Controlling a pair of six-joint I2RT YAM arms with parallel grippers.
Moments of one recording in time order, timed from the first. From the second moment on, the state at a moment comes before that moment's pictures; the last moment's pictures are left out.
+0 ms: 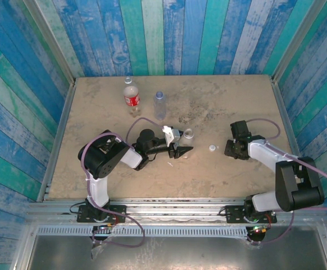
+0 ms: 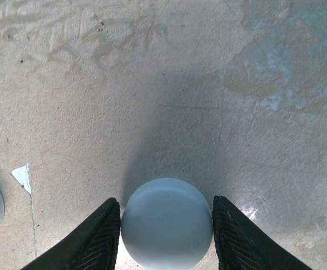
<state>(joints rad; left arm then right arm) -0.69 1.90 0.60 1.27 0.66 0.00 0.19 1.40 0.64 -0.47 0.13 0.48</state>
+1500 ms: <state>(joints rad) -0.69 1.89 0.58 1.28 0.66 0.01 0.53 1.40 1.29 -1.00 0.05 0.28</state>
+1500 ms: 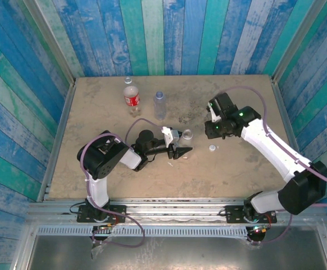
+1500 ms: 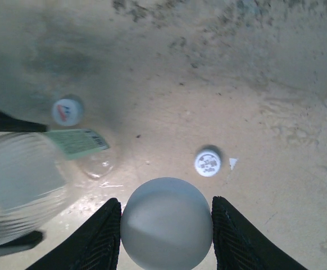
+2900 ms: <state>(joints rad) -0.69 1.89 0.58 1.28 0.66 0.01 0.80 1.60 1.62 -1.16 0.07 0.24</state>
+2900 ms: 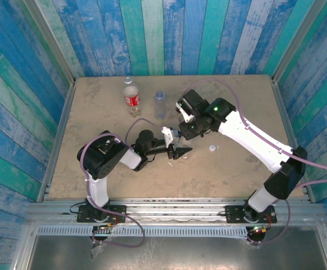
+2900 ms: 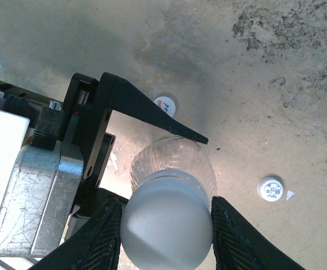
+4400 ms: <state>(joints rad) -0.69 1.89 0.59 1.27 0.67 0.01 0.82 1.60 1.60 -1.15 0.15 0.28</state>
